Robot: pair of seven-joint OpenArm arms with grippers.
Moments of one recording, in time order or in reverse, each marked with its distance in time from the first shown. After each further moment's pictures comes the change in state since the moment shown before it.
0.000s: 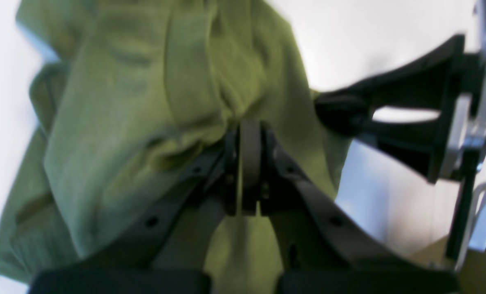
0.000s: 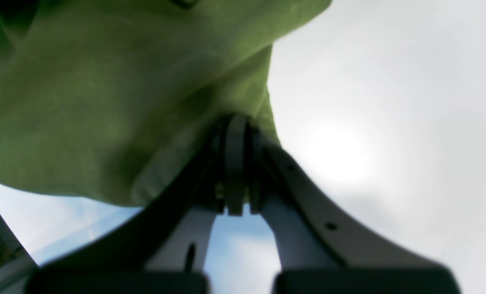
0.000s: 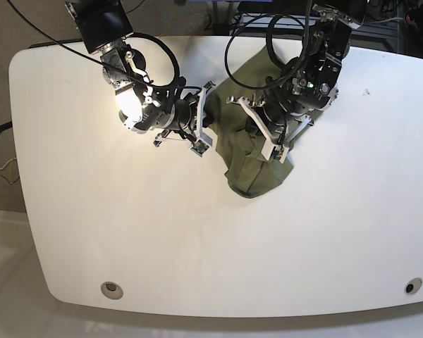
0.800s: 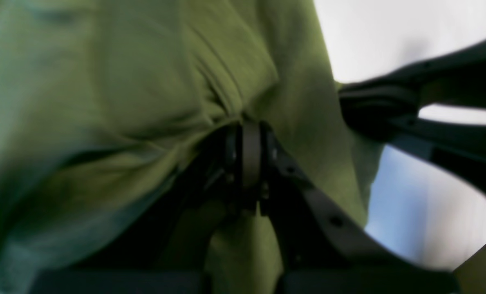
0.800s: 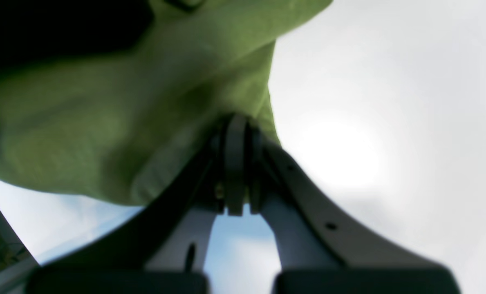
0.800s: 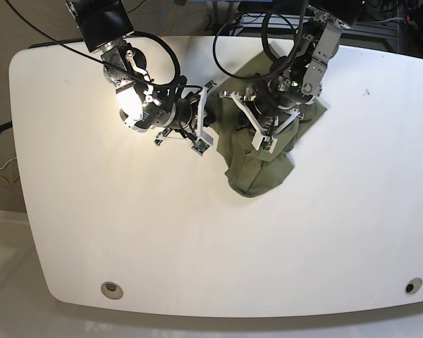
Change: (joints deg) left arm 0.1 0.1 4.0 -10.7 0.1 0.0 -9.7; right arm -0.5 -0.2 0.0 0.0 0.0 0.0 0.7
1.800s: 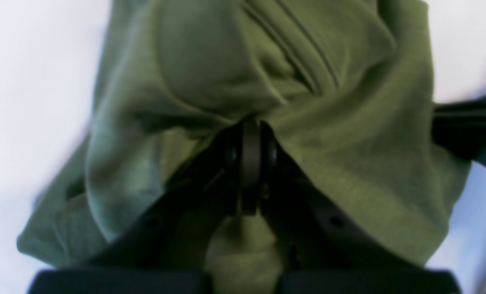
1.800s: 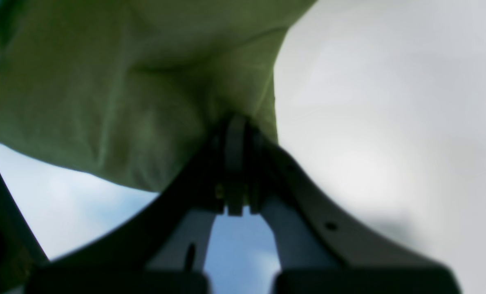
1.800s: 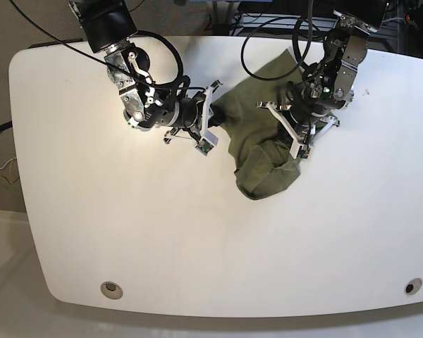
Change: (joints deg) left arm 0.3 -7.6 -6.0 2.9 -0.4 -0.3 0.3; right arm 0.0 -1.2 0.1 -4.6 2.5 0.9 5.5
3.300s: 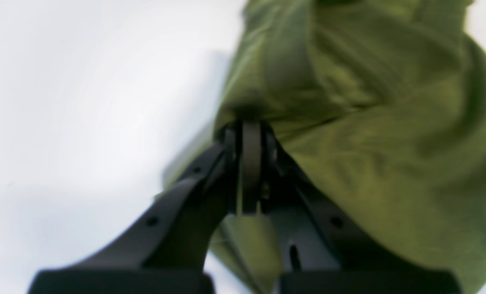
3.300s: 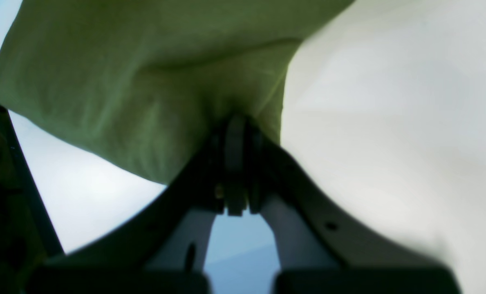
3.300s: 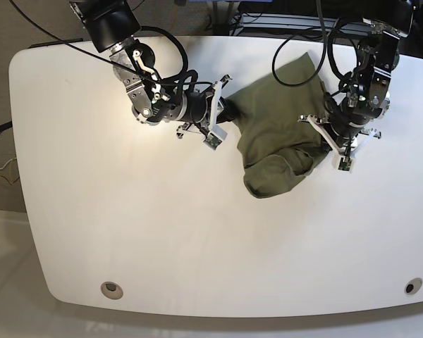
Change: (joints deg) left arm 0.0 -8.8 -7.6 2.2 -0.2 -0.1 0.2; right arm -0.3 -0.1 -4.0 -3.5 2.2 0.5 6.8
